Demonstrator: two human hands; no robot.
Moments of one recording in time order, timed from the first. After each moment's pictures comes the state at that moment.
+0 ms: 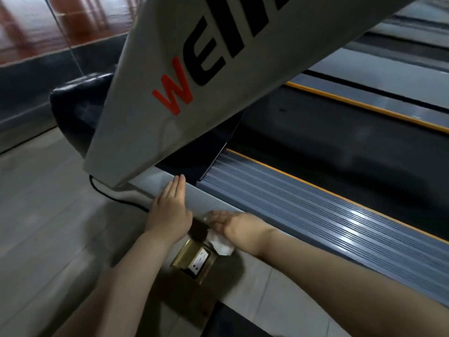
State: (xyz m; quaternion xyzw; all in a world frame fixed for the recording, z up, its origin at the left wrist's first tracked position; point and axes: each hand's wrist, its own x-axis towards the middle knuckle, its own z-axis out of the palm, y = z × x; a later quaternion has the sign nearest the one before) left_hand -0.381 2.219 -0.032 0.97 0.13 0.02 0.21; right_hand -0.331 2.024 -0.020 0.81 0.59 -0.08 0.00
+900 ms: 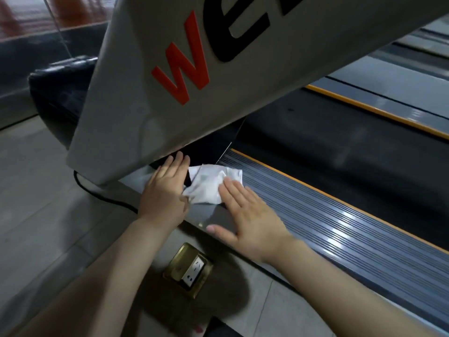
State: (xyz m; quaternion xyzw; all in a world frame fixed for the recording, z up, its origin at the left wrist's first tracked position) left_hand -0.337 2.246 -0.041 0.96 0.06 0.17 0.21; right_hand -0.319 2.030 0.002 0.91 0.40 -0.07 -0.06
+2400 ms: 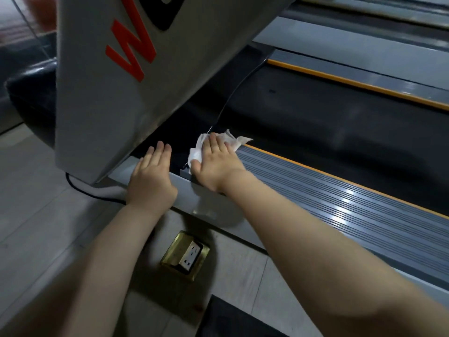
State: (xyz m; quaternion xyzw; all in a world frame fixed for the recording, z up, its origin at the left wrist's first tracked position) left_hand -0.343 2.229 -0.029 0.97 0.12 0.12 0.17; right_hand -0.254 2.087 -0.008 0.96 0.27 -0.08 -0.07
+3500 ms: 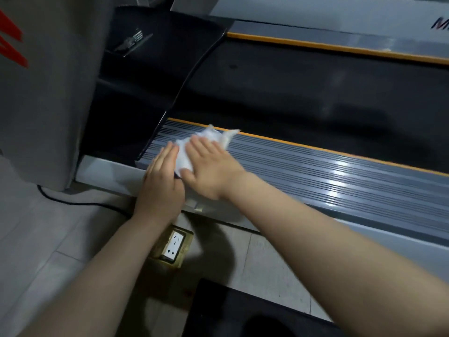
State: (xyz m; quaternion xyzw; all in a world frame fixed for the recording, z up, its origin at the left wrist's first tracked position) left_hand -0.354 2.130 -0.029 0.95 0.04 0.12 0.30; right_hand -0.294 2.003 -0.008 0.94 0.32 -0.06 -0.07
